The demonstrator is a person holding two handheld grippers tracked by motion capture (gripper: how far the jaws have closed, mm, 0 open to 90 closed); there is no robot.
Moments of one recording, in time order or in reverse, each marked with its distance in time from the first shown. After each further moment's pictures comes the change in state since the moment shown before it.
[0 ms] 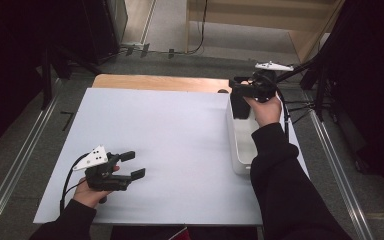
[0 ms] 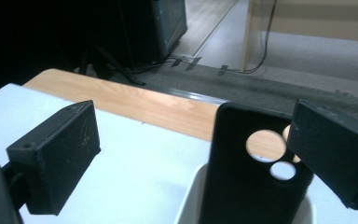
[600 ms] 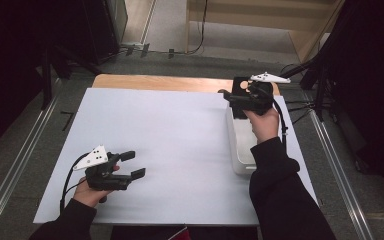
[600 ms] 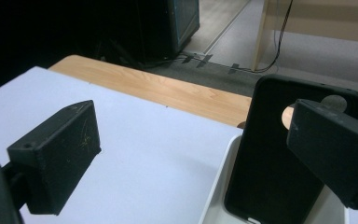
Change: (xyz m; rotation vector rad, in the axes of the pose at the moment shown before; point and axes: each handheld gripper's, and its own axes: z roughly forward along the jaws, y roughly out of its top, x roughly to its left) left arm 0.001 0.000 0.001 0.001 0.001 0.006; right arm 0.028 -0.020 -0.022 0.006 0.034 -0.043
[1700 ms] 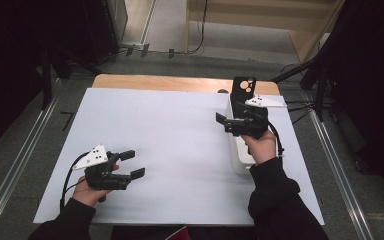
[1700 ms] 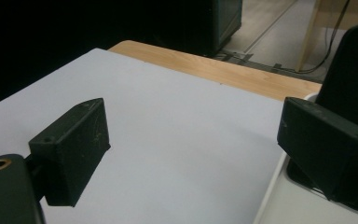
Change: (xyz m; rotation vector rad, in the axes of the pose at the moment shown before) left arm 0.001 0.002 -0.001 0.002 -0.003 0.014; right arm 0.031 -0.046 -0.023 -0.015 0.167 -0.028
